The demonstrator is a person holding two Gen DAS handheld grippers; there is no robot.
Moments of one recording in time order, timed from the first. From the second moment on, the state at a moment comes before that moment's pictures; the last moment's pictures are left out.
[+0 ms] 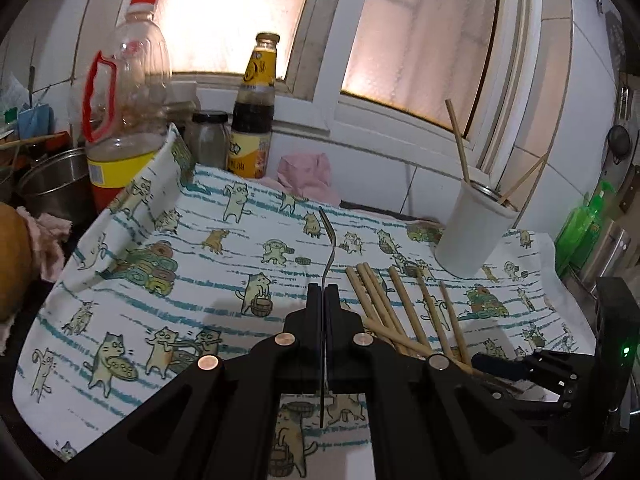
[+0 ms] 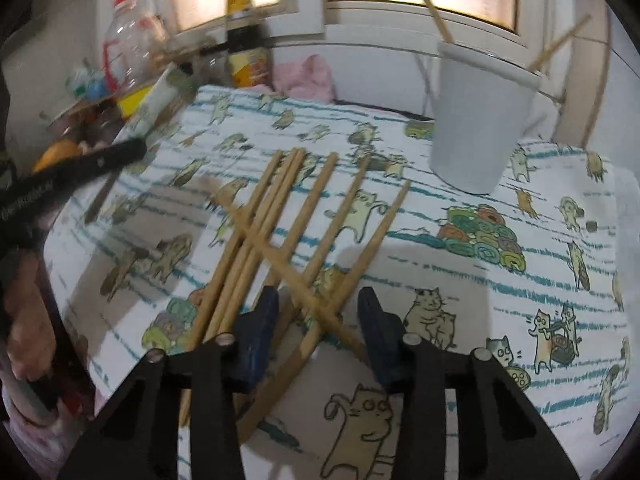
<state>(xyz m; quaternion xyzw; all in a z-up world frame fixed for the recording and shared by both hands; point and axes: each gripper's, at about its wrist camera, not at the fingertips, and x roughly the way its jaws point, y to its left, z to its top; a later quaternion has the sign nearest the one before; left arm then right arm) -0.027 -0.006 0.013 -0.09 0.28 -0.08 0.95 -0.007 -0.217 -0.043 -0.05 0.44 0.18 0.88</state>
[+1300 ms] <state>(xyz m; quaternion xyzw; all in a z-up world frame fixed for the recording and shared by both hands) 0.044 -0.020 -0.017 -0.04 0.44 -0.09 0.89 0.146 -0.184 -0.043 -0.04 0.54 0.19 0.82</state>
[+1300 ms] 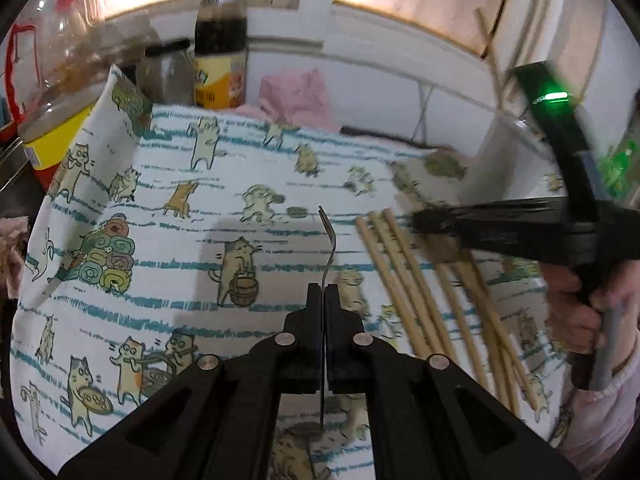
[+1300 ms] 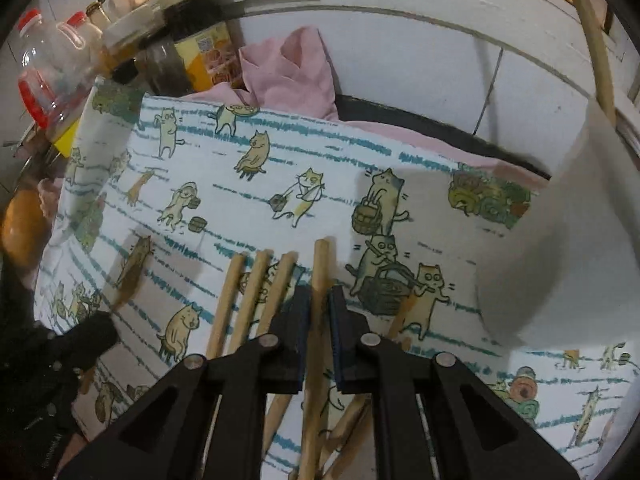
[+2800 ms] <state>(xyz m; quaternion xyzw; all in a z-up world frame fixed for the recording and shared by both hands) 0.087 -0.088 0.102 0.01 0.36 -0.12 0.92 0.061 -0.355 0.100 0.22 0.12 0.18 0.95</state>
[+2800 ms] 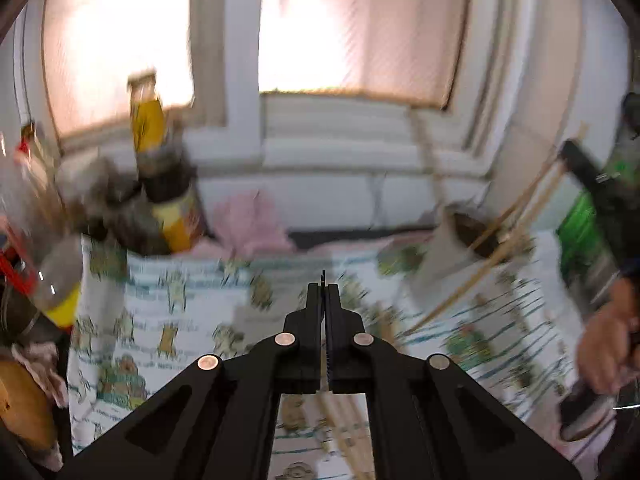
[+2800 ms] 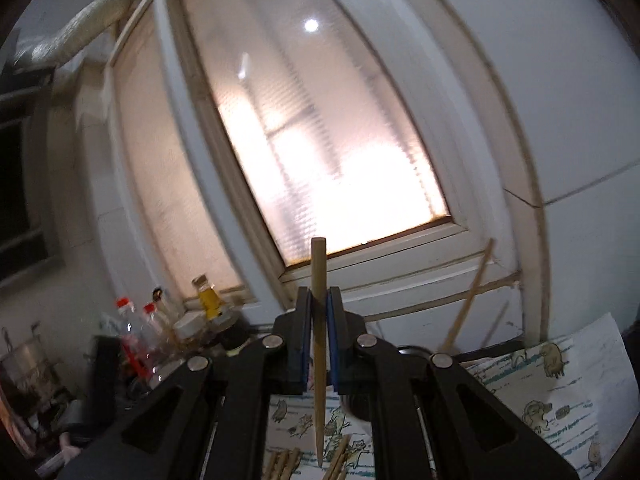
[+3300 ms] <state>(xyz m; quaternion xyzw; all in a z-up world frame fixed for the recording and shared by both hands) 0.101 -0.173 0.174 -0.08 0.22 -0.26 0.94 0.025 -0.433 0.090 0.38 -0.01 0.03 0.92</state>
